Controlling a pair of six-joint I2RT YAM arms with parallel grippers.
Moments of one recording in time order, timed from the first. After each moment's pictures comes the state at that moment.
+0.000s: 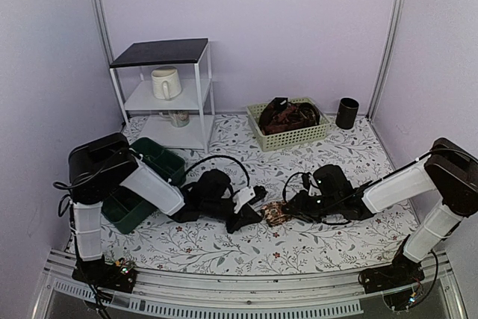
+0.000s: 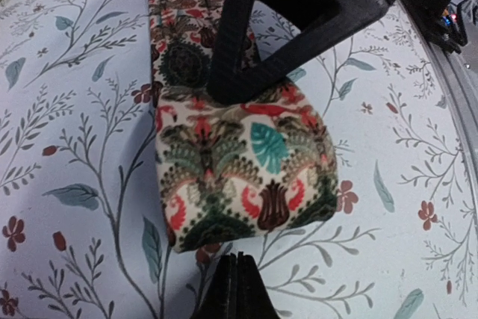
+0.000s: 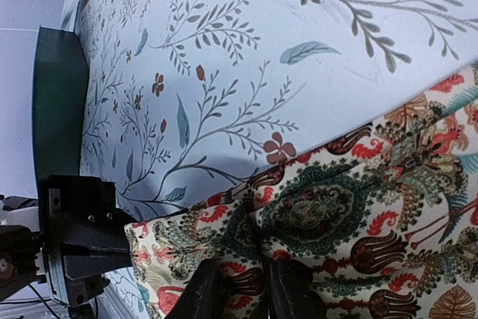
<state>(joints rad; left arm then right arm) -0.97 2.03 0.86 0.55 0.40 0.11 0.78 1.60 0.53 0.33 -0.22 1.01</state>
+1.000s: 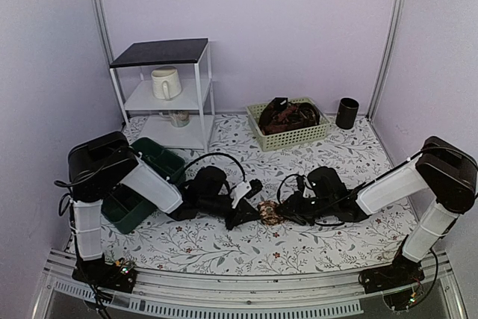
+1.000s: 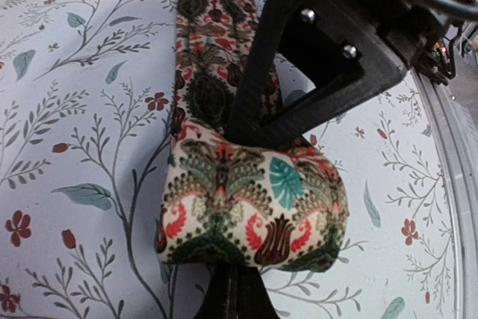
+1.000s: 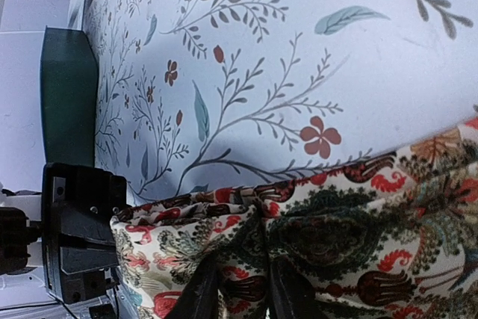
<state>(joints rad) -0.93 2.04 0.85 0.62 0.46 0.01 0.83 1.65 0.55 0.39 -0.23 1.10</state>
